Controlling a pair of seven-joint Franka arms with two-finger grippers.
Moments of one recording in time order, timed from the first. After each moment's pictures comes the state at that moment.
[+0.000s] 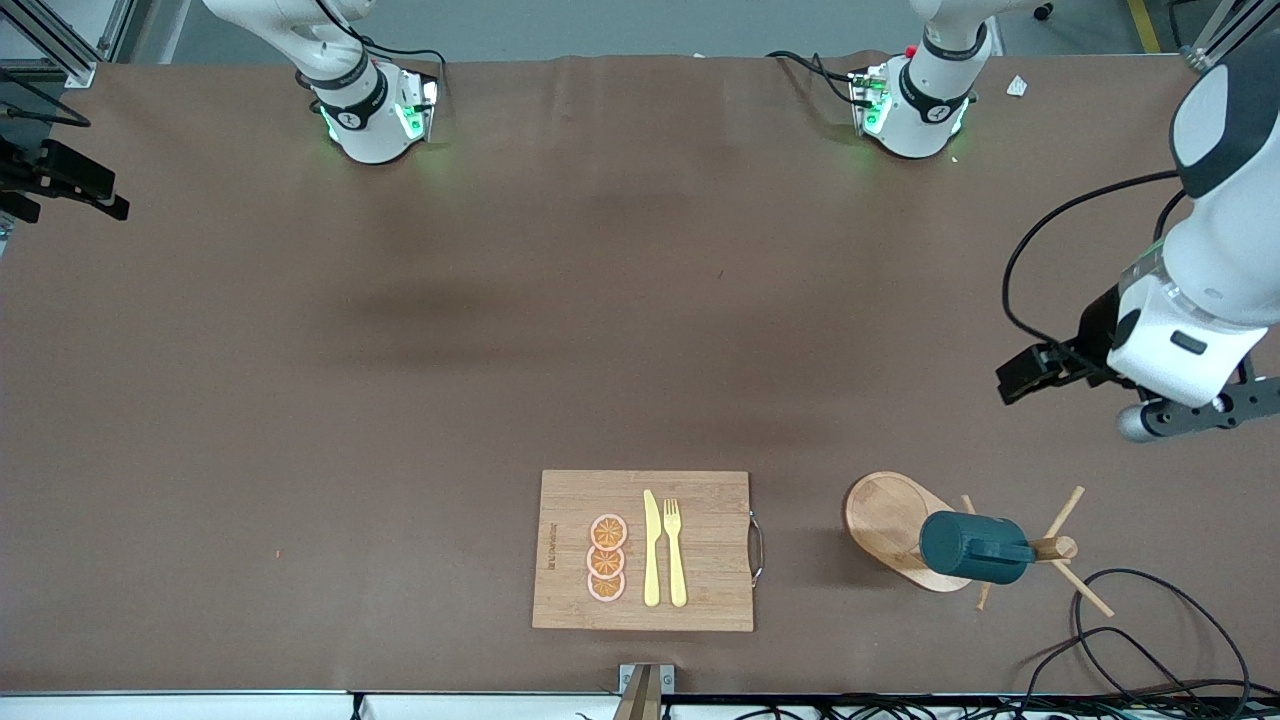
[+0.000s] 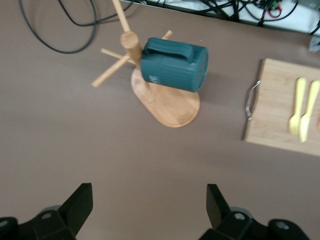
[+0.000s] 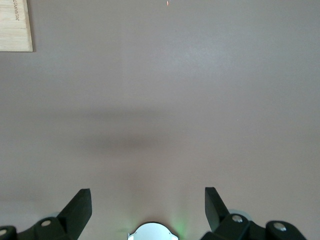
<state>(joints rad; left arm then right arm) 0.20 0.35 -0.52 -1.23 0.22 1.61 -0.44 0.01 -0.08 -0.09 -1.57 0.01 1.40 -0.09</state>
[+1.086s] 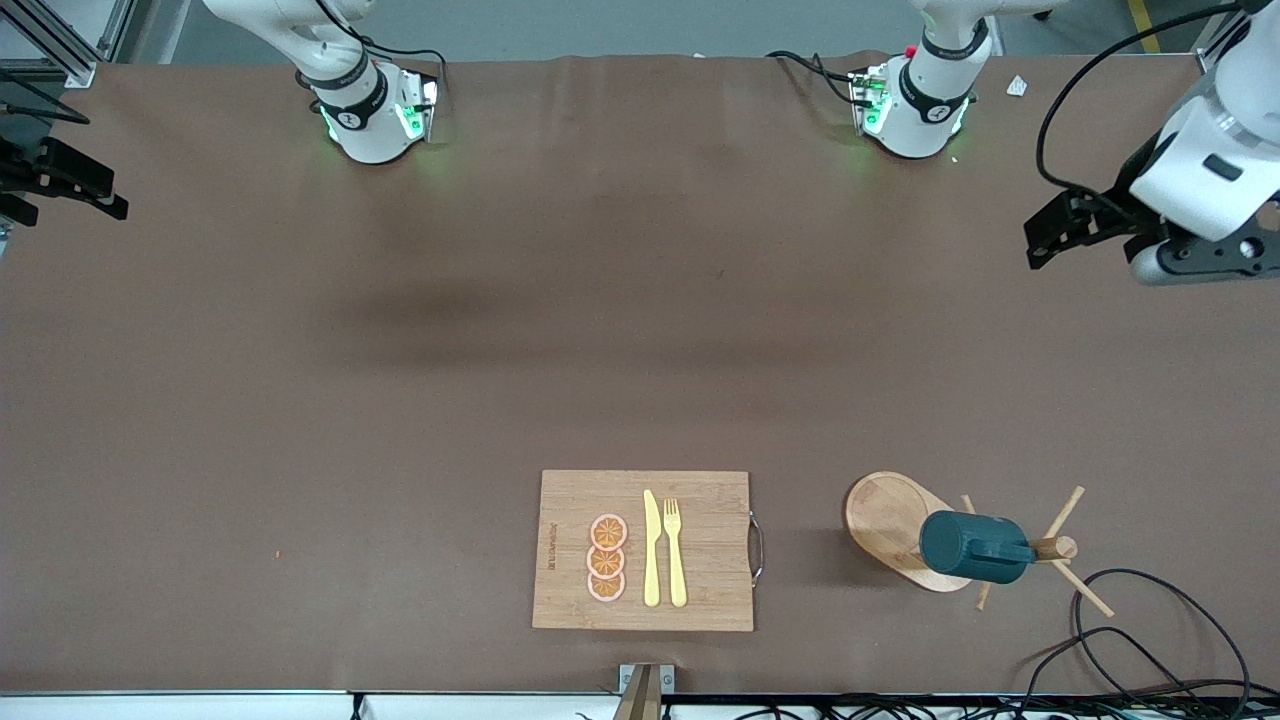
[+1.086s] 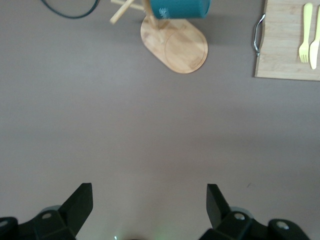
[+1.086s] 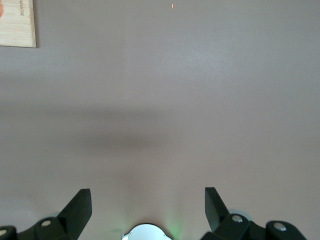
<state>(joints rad) -0.01 0.05 -0.19 -1.43 0.03 1.45 -0.23 0.01 -0.08 -0.09 -1.57 0.01 1.41 -0.13</state>
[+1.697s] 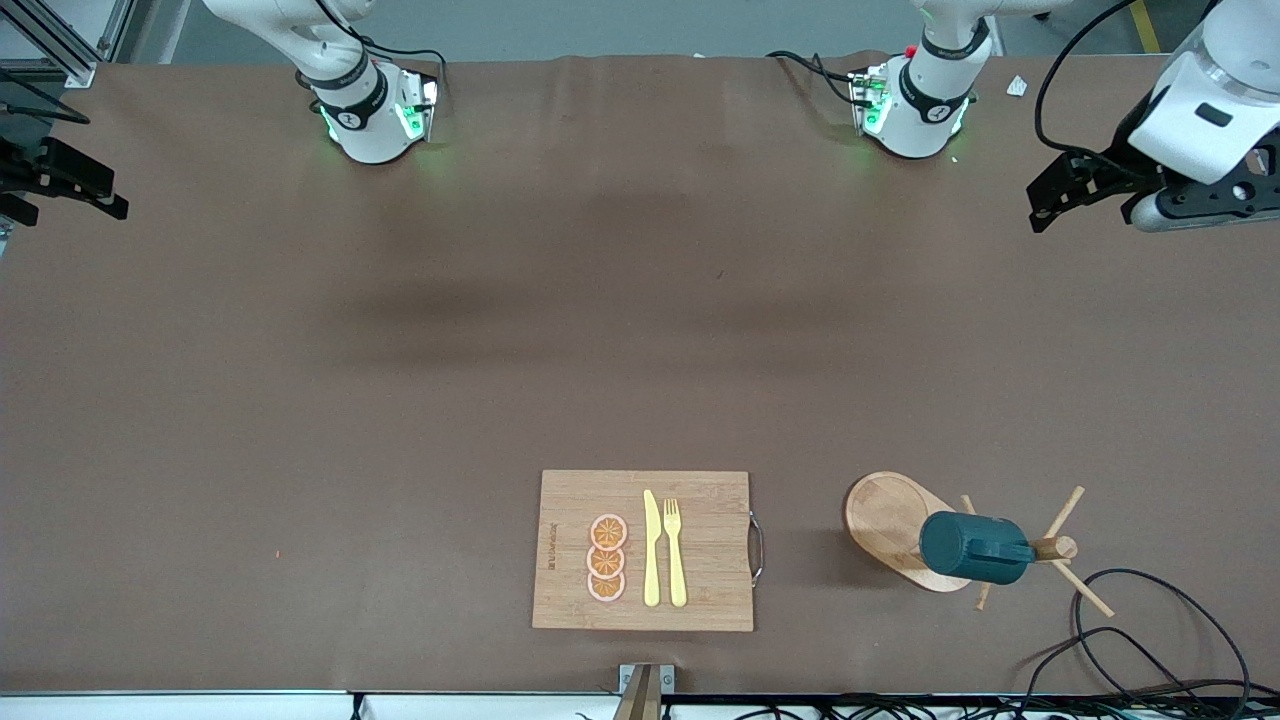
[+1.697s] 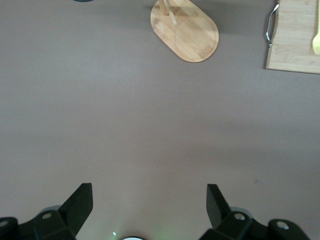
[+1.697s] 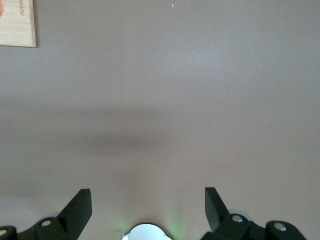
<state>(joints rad) -0.01 -0.14 -0.14 -1.70 0.00 1.56 -0.23 0.01 -0.08 -0.09 -1.57 0.01 1.41 -0.13</state>
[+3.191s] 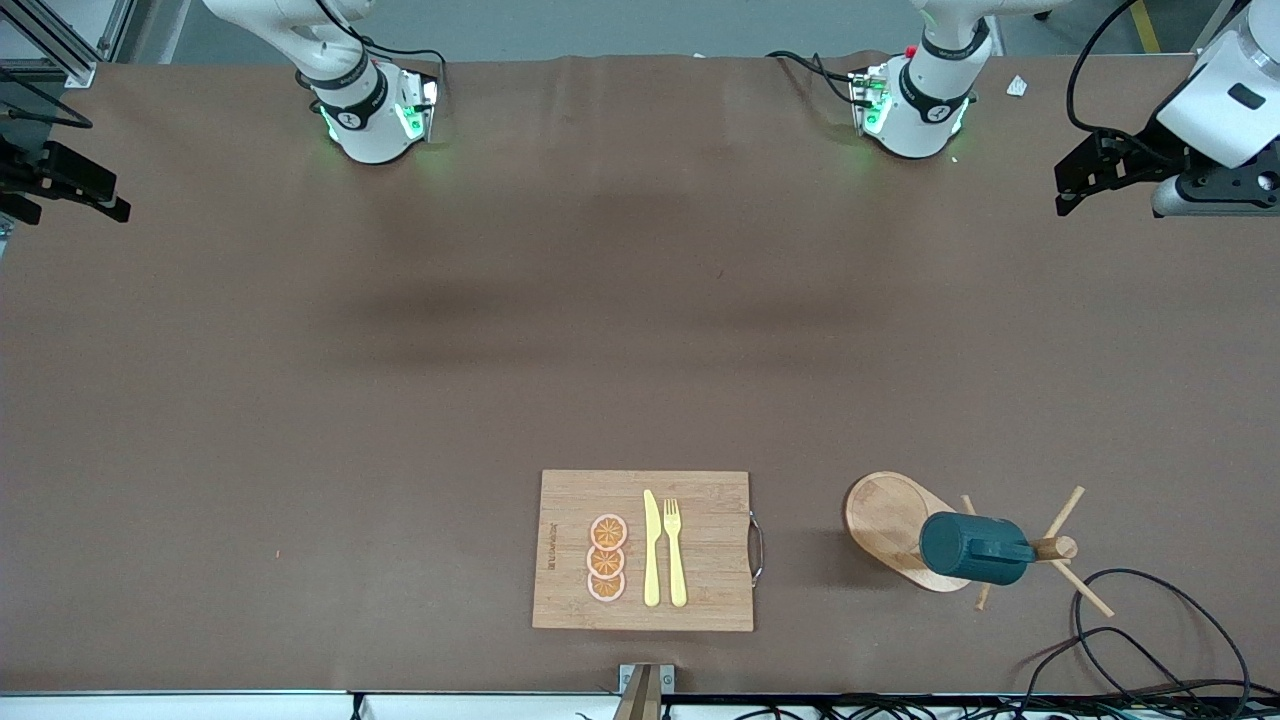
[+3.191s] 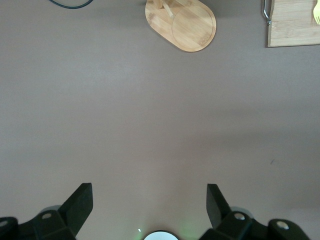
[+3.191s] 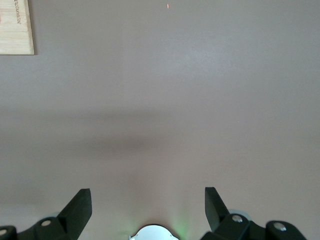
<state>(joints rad) 0.01 -0.14 -0.14 -1.66 0.02 1.51 -0.05 0.01 -0.08 -0.09 -1.57 0.02 1.41 -0.08</state>
